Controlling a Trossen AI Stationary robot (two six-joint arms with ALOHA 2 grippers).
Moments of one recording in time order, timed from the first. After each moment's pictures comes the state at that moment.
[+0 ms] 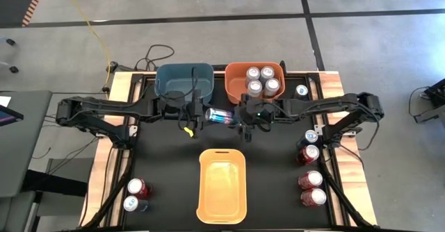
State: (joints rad) left arm 0.15 1.26 0.84 0.17 0.03 0.23; right arm -0.04 1.47 1.08 -0.17 0.10 -0.13
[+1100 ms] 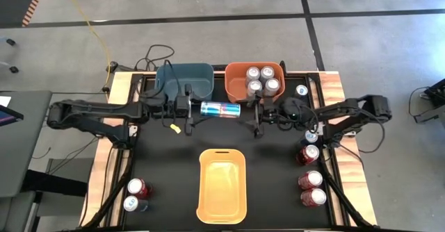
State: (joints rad) left arm 0.15 1.15 0.73 0.49 0.07 0.13; right arm -0.12 1.39 0.57 1.08 -0.10 0.11
